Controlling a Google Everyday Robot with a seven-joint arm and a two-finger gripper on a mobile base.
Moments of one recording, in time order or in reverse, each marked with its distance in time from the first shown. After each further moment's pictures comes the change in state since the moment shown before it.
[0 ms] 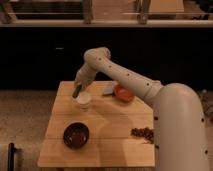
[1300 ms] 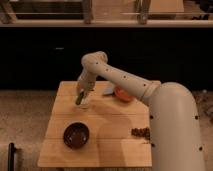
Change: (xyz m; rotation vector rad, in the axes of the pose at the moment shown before) arm -0.012 0.033 0.020 -0.135 -0.025 0.026
